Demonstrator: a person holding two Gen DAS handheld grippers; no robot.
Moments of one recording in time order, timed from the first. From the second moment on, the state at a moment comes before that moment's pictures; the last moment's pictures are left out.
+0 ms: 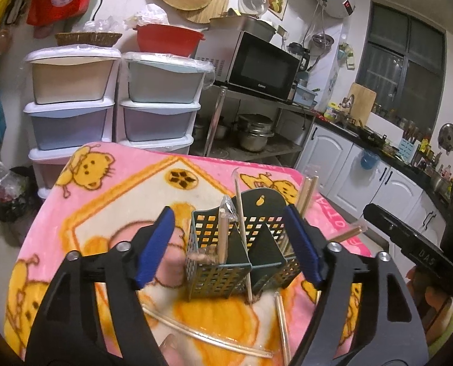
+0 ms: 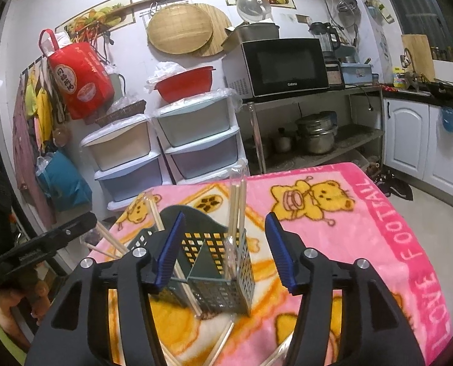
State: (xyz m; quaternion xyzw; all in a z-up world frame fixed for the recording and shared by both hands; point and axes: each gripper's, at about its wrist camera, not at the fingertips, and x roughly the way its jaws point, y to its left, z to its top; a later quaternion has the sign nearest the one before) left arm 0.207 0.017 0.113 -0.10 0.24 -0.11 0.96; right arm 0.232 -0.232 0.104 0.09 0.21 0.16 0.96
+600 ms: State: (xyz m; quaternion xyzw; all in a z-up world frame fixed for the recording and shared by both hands) left arm 0.172 0.029 0.103 -0.11 0.24 -0.10 0.96; right arm 0.211 -0.233 0.095 0.08 0.23 0.17 0.96
